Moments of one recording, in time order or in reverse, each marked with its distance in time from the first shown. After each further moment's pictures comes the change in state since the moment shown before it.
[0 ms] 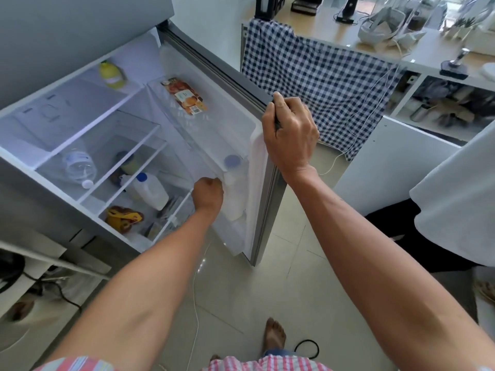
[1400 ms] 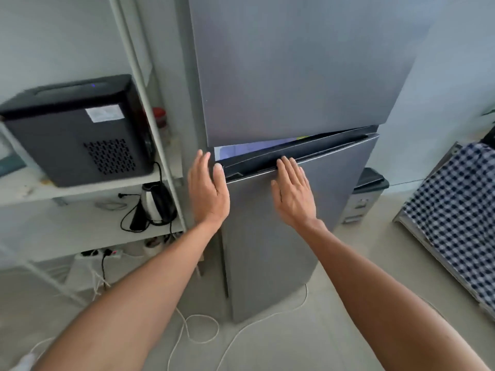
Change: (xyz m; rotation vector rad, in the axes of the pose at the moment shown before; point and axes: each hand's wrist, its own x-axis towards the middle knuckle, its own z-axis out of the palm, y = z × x) left_hand -0.035 0.063 -0.245 0.187 1.191 0.524; right_hand -0.040 -0.175 0.181 0.539 -0.778 -0.545
